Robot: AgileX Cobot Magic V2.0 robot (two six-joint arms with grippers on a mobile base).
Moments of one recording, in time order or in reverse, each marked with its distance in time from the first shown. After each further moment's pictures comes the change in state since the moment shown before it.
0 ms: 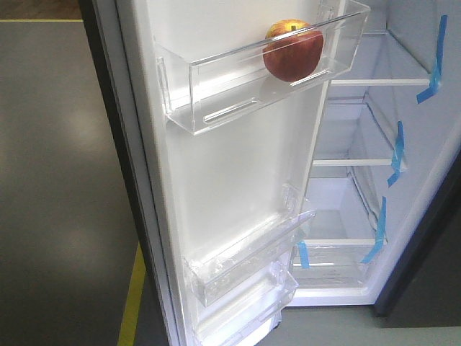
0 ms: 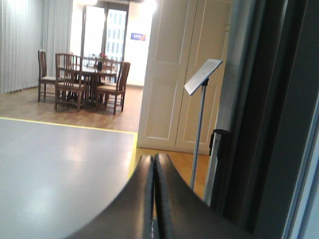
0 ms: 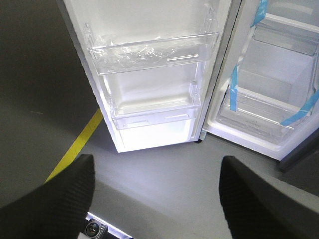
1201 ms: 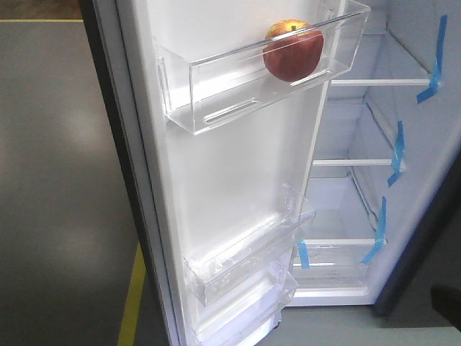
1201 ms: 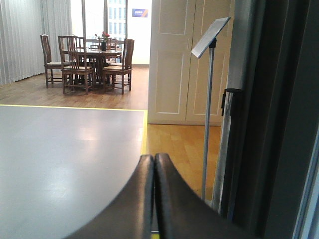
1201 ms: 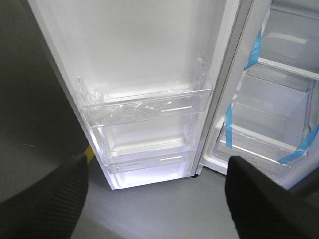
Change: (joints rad) left arm 0.000 -0.100 0.258 0.000 -0.095 0.088; right arm 0.000 0.285 -0.047 -0.001 -0.315 -0.015
